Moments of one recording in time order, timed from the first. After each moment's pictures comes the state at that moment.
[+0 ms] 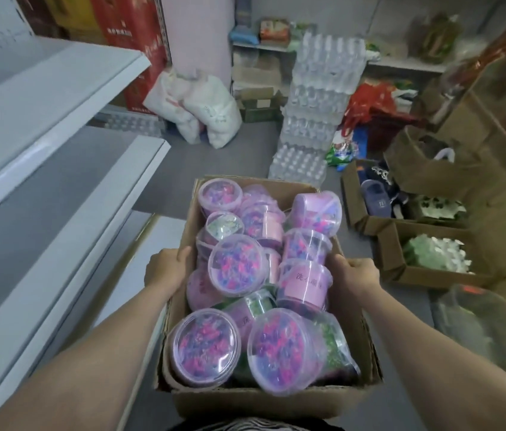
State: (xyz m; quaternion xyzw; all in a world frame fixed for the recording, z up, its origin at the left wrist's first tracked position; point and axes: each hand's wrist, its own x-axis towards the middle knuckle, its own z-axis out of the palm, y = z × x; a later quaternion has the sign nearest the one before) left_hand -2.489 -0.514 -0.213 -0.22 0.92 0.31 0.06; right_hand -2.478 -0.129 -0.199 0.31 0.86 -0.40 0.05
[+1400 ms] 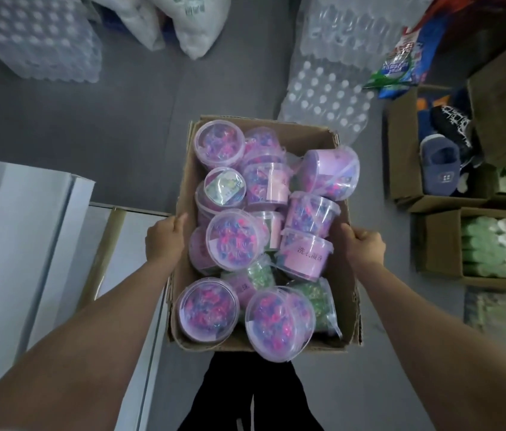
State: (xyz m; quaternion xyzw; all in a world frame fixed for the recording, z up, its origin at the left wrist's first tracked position) left_hand -2.980 -0.537 -0.386 -0.22 0.92 0.28 0.15; right_hand -2.953 -0.174 -0.375 0.41 0.84 -0.34 0.11
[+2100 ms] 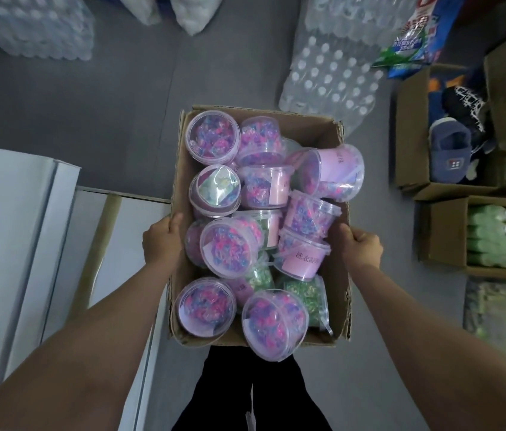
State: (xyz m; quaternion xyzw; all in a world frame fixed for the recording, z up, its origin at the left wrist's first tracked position) left_hand -2.960 -0.525 -0.401 -0.28 0.90 0.31 0.15; right_hand -2.935 -0.172 -0.403 0.42 0.82 -0.37 0.11
